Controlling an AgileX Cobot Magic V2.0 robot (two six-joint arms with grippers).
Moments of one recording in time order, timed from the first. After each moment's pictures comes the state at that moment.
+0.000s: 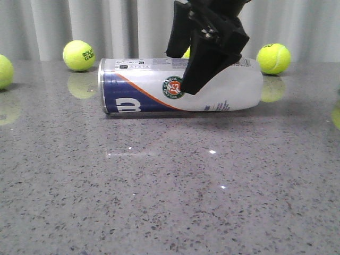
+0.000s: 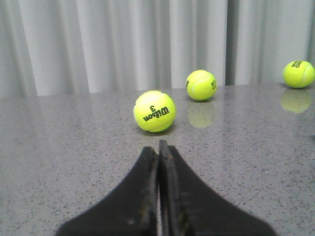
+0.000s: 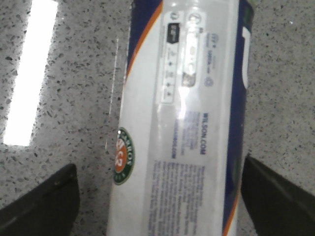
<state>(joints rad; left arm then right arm) -0.06 0.00 0.00 0.07 0.04 -0.01 0.49 1.77 -1.53 0.33 0.94 -1.38</state>
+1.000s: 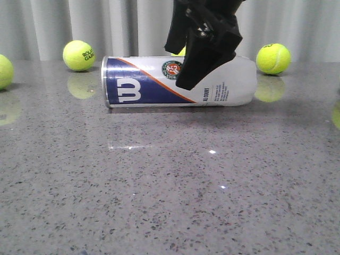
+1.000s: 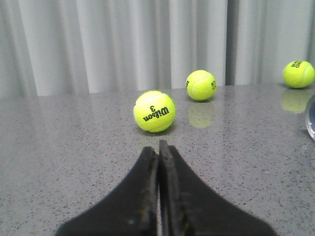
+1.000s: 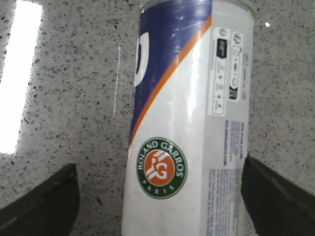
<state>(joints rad) -0.06 0.00 0.00 0.07 0.04 -0.01 0.49 1.77 -1.53 0.33 0.89 -1.38</state>
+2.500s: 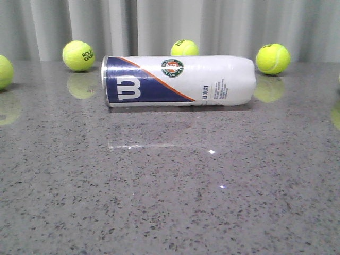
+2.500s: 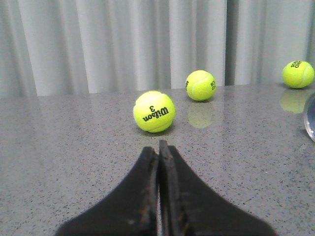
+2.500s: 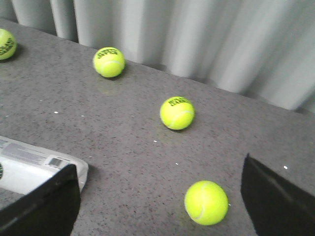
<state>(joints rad) -0.06 0.00 0.00 0.07 0.04 -0.01 0.00 1.12 -1.50 0.20 0.94 -0.33</state>
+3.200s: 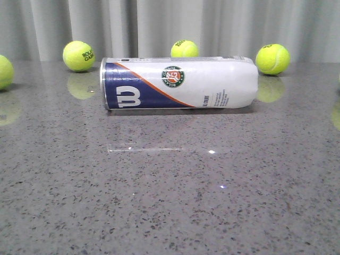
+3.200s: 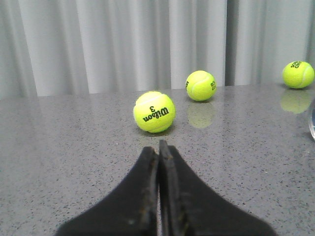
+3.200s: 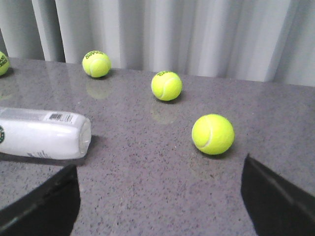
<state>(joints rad) -0.06 0.00 0.00 0.07 0.04 -0.01 -0.07 0.26 -0.51 0.31 0.51 -0.32</state>
